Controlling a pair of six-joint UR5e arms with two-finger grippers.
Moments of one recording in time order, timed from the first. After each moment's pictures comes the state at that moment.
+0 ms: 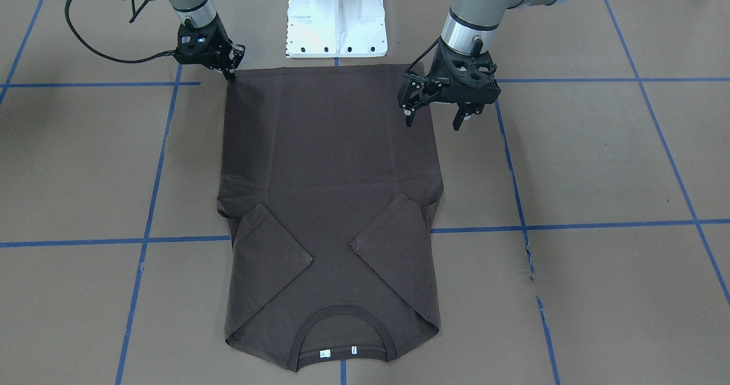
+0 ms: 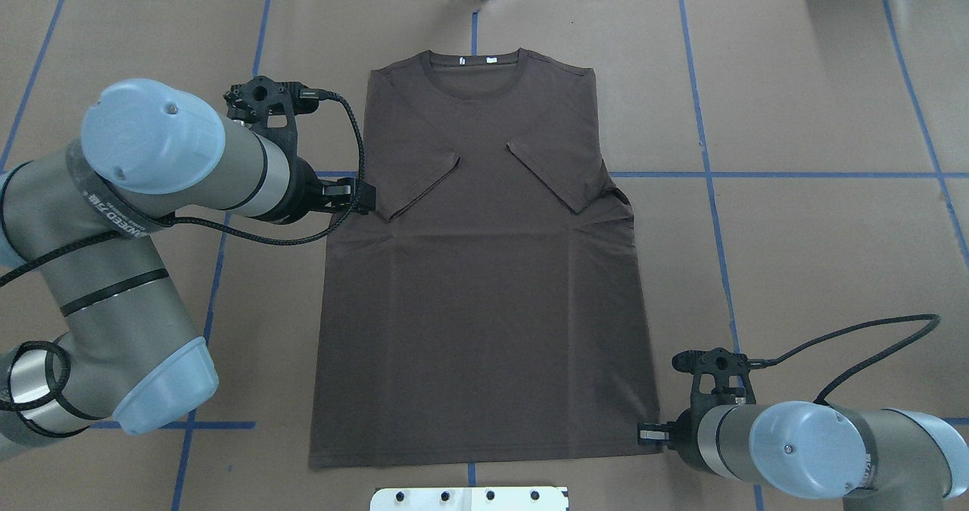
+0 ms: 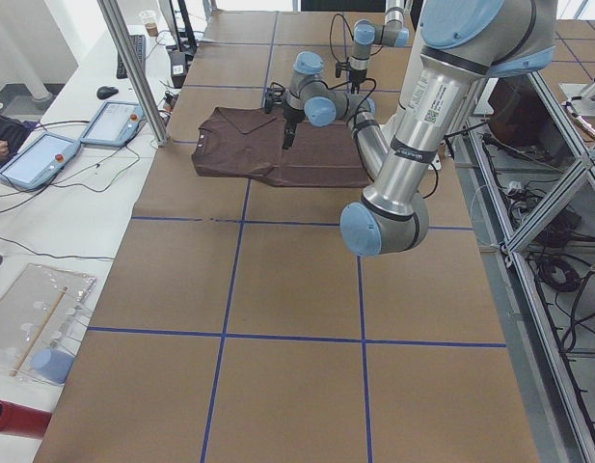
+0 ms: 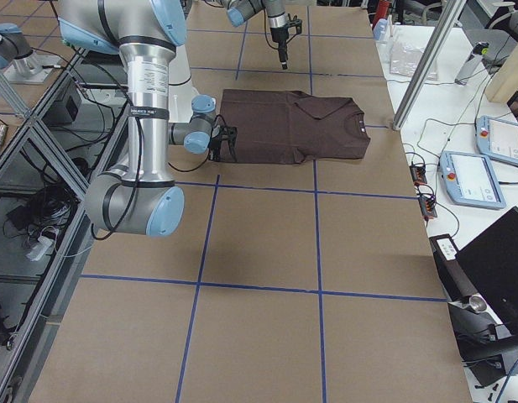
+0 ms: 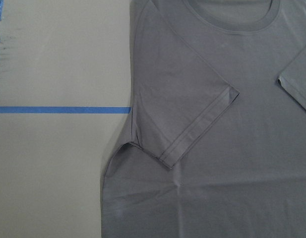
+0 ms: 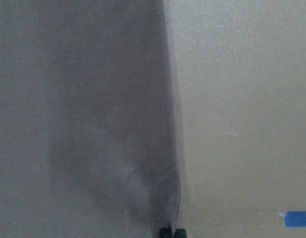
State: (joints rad) left arm -0.62 -2.05 -1.99 -1.62 -1.81 -1.17; right arm 0.12 -1.61 2.07 -1.17 1.61 1.56
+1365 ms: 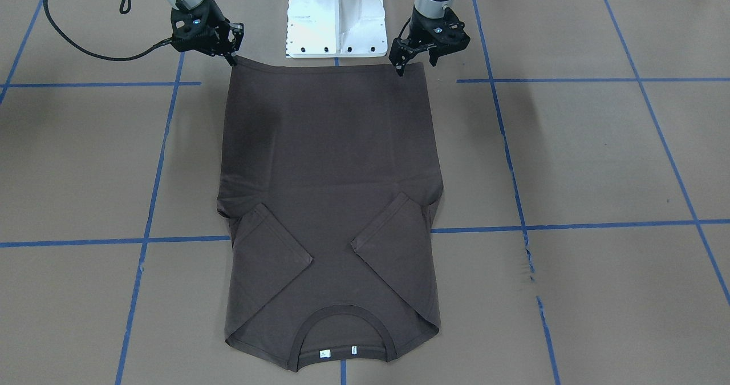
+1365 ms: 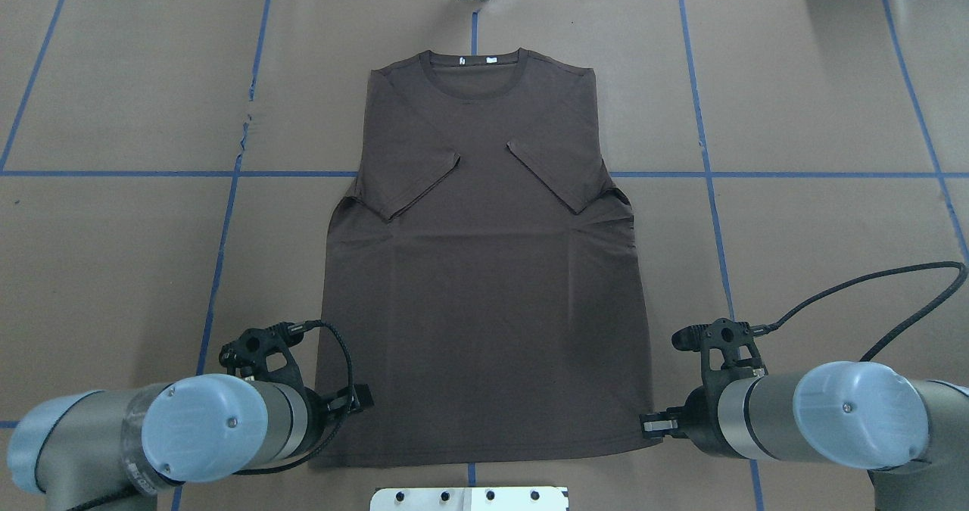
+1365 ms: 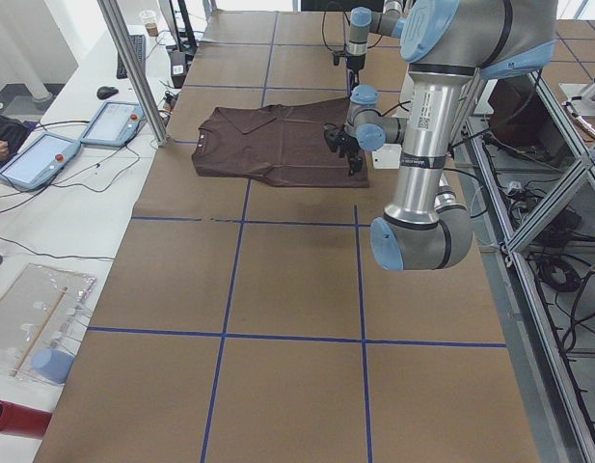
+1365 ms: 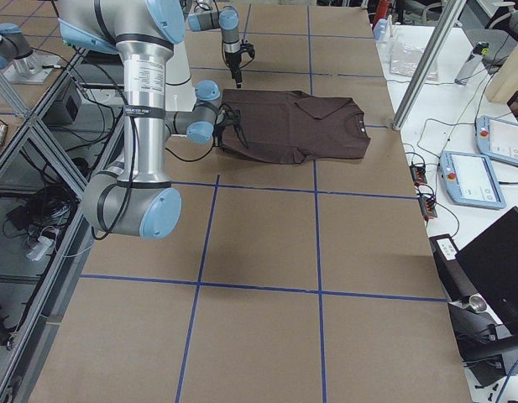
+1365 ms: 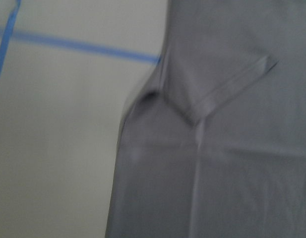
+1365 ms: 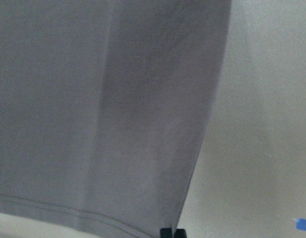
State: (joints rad) left arm -0.15 -1.82 -2.10 -1.63 -1.62 -1.86; right arm 0.21 -1.62 2.19 -1.16 1.74 1.36
